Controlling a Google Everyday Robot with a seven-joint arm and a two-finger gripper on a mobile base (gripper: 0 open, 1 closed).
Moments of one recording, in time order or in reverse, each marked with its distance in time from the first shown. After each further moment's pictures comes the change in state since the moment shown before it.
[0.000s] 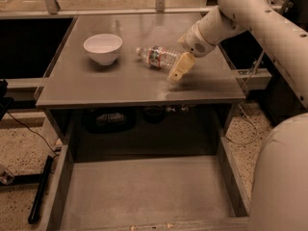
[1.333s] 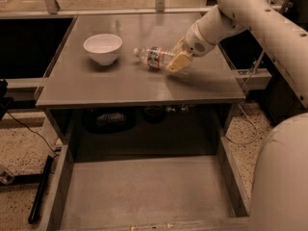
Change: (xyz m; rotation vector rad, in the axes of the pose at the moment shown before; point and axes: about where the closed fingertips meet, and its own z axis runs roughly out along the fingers) arm 0.000 0.000 0.000 0.000 0.000 0.000
